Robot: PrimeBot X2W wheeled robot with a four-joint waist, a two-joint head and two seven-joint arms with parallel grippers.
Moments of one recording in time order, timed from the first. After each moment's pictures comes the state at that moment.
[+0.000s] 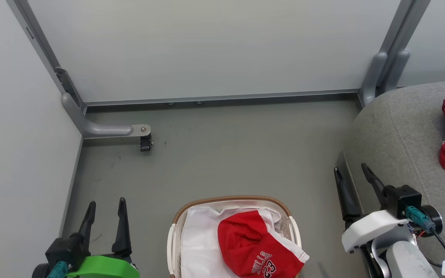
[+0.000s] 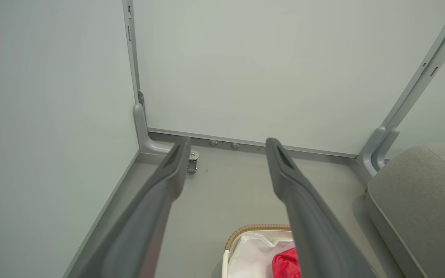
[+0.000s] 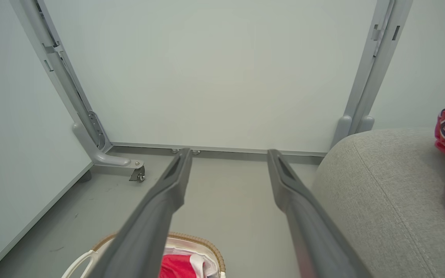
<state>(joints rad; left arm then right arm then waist) 0.01 0.05 -0.05 0.25 -0.27 -0.12 -0.26 -0.18 -0.05 0.02 0.36 0.13 0.13 -0.26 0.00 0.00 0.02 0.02</state>
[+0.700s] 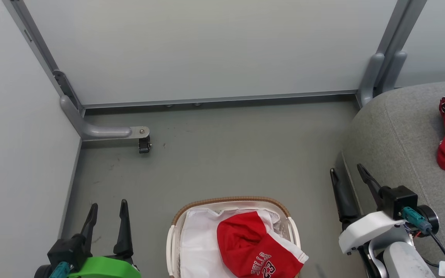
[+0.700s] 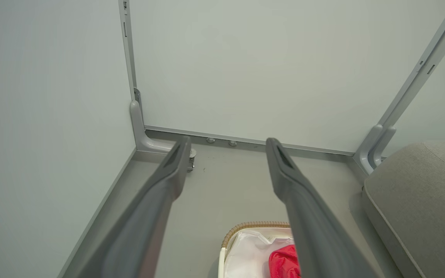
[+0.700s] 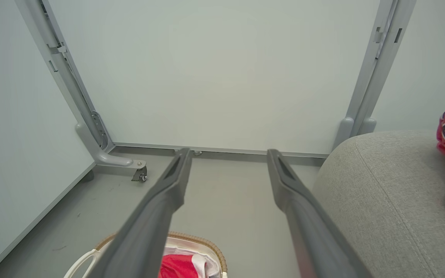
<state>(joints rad) 0.01 0.05 -0.06 0.27 -0.28 -0.11 -0.26 -0.17 -0.05 0.04 0.36 0.13 0.13 -0.26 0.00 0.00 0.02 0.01</state>
